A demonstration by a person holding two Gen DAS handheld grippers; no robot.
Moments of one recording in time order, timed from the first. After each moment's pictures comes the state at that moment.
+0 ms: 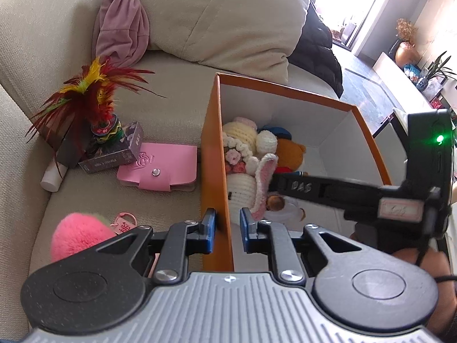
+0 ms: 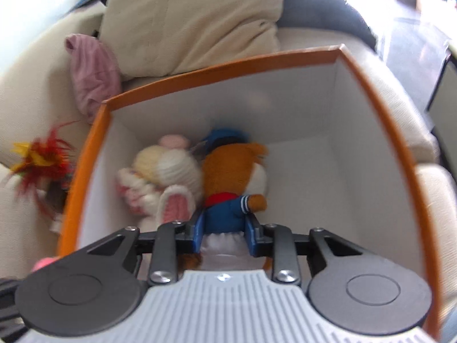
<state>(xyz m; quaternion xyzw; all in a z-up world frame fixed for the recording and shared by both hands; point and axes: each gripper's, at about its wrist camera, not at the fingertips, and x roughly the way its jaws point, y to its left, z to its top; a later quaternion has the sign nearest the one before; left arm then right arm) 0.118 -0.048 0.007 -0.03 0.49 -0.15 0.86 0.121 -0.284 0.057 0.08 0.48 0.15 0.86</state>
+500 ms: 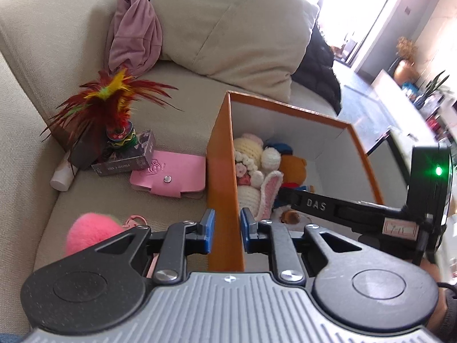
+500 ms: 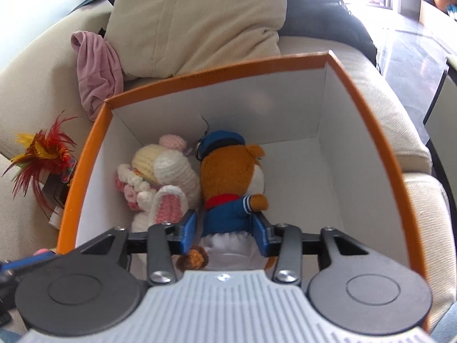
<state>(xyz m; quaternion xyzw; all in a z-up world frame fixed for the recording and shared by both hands) 0.112 -0.018 0.026 -0.07 0.47 -0.15 0.86 0.109 -0.289 0.072 0.06 0.45 0.14 0.88</state>
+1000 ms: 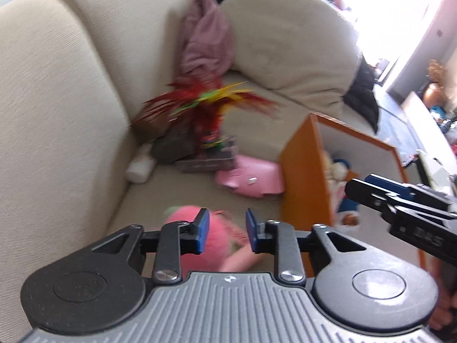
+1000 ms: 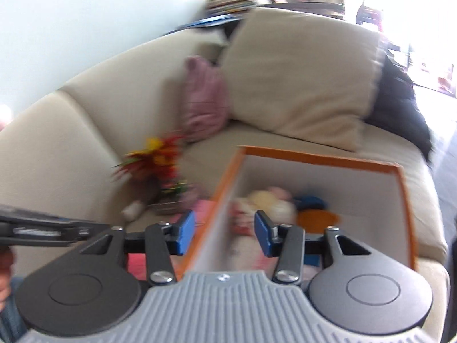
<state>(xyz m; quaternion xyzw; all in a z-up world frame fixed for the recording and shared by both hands) 0.105 0.069 0.032 -0.08 0.47 -0.07 0.87 0.048 -0.231 0.146 -0.03 0.35 0.32 0.88</state>
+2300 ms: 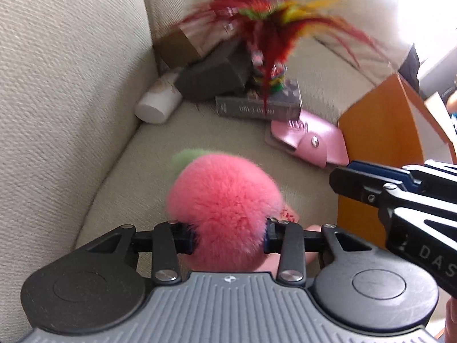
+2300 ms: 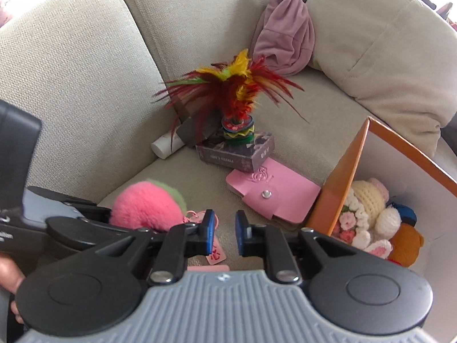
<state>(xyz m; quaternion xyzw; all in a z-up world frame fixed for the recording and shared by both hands) 0.127 0.101 -0.059 -0.14 0.54 -0.04 0.83 0.065 -0.122 0.096 -0.16 0.43 0.36 0.81</state>
